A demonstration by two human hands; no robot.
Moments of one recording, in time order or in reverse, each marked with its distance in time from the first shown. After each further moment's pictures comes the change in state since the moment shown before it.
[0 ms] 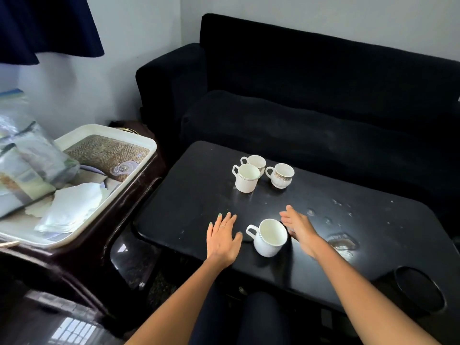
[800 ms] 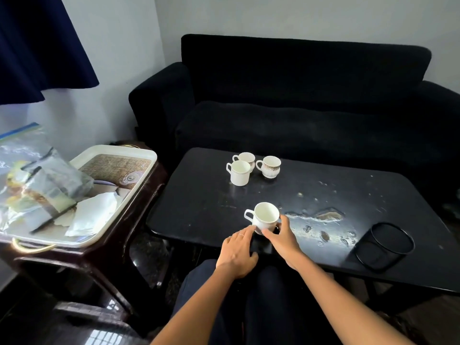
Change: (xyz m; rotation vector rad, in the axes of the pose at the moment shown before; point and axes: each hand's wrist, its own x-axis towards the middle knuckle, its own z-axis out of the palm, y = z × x) left_hand -0.082 0.021 -0.011 0.263 -0.217 0.303; right_hand -0.098 0.043 0.040 -0.084 0.131 -0.198
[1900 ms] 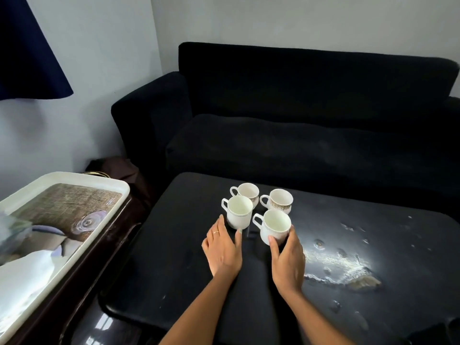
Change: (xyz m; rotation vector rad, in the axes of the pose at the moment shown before) left_hand 0.181 -0.047 -0.011 -0.105 0.504 -0.438; right_hand 0.144 0.002 0.035 -0.298 0.455 -0.255
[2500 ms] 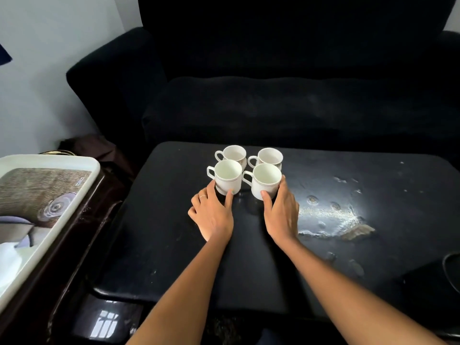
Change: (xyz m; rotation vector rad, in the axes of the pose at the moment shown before) left_hand 0.012 0.001 0.013 0.057 0.099 -0.011; right_hand 0.022 0.006 0.008 -0.089 -0.038 -0.052
